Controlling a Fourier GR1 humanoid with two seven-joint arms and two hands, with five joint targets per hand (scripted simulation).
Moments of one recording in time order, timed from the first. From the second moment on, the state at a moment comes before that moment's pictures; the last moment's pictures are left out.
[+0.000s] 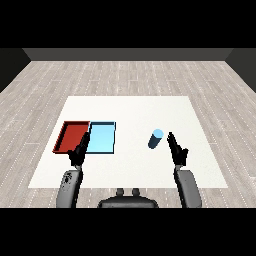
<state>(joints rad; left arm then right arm) 0.01 0.08 0.00 -1.57 -0.02 -0.02 -0.03 0.00 -0.11 0.01 -1.55 0.00 -0.01 -0.01</state>
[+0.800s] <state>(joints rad) 0.01 0.04 0.06 -1.56 0.04 -0.03 -0.33 -0.15 -0.10 -0.06 -1.35 -0.11 0.17 -0.30</state>
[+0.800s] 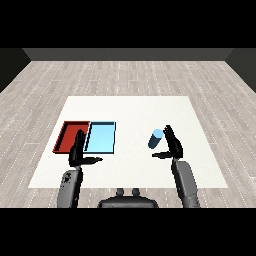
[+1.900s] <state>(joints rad) 0.03 0.02 0.03 -1.56 0.00 0.00 -0.40 -0.20 -0.12 -0.12 -1.22 -0.13 0.21 -0.37</state>
